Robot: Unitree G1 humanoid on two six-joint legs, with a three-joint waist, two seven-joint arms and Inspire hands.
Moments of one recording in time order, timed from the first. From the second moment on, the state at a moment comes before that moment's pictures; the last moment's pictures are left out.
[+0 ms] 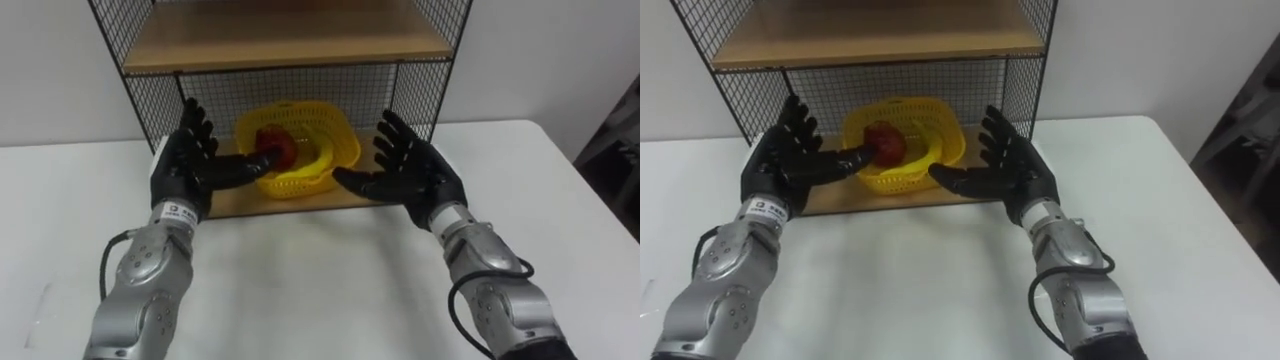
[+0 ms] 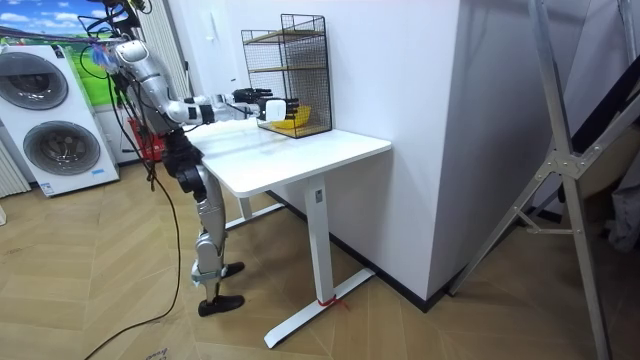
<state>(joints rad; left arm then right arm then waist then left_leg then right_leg) -0.08 0.16 -0.04 0.12 -0.42 0.05 0.08 -0.16 -0.20 0.13 0.30 0.38 0.04 0.08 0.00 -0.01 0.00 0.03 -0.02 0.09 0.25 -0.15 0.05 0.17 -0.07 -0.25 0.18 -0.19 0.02</state>
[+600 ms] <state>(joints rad) 0.24 0.16 -0.09 -0.09 -0.38 -0.09 0.06 0.17 -0.20 0.11 0.02 0.20 -0.07 0.05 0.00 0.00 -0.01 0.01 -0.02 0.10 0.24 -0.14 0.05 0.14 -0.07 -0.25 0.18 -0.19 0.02</state>
